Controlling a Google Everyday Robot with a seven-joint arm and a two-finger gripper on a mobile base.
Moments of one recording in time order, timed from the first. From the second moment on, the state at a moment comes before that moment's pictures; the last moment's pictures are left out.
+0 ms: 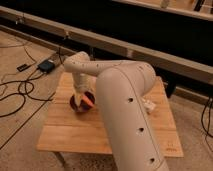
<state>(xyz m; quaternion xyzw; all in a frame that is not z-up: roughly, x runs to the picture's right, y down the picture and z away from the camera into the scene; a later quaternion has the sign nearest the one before) -0.120 0.064 0.871 -0.36 0.18 0.35 0.85</state>
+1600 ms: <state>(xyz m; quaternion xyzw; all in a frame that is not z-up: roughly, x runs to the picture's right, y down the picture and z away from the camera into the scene) -0.120 0.061 0.869 -0.35 0.18 0.36 0.85</state>
